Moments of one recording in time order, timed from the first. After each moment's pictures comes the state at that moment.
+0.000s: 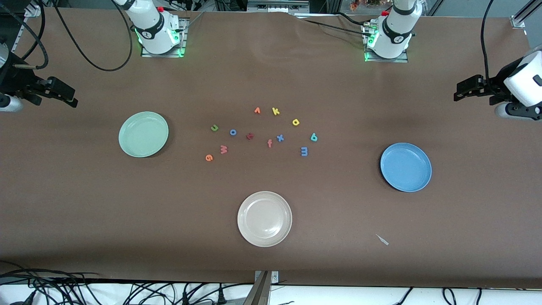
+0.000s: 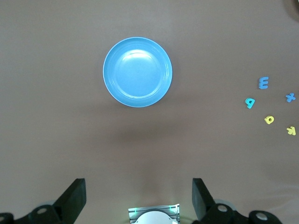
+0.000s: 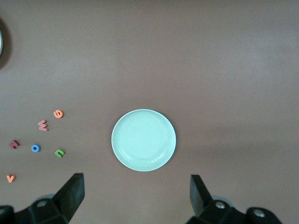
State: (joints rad) left arm 0.07 0.05 -0.06 -1.55 -0.03 1.41 0.09; right arm -0.02 -0.04 0.01 -1.70 0.00 1.66 0.04
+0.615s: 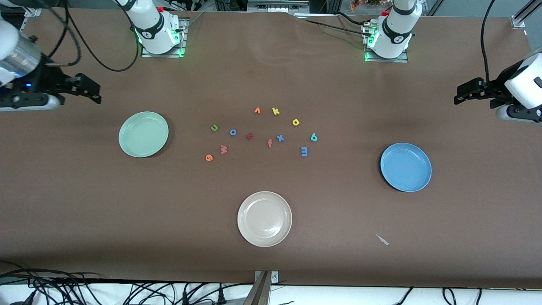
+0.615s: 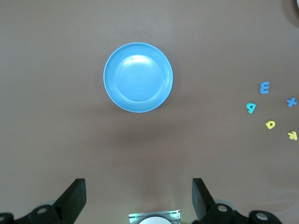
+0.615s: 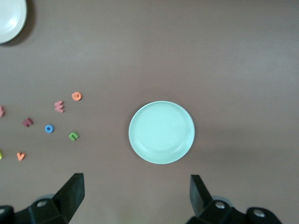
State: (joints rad) left arm 0.07 0.08 -0.06 -1.55 -0.03 1.44 0.09; right arm 0.11 -0.03 0.02 -1.70 0.00 1.63 0.05
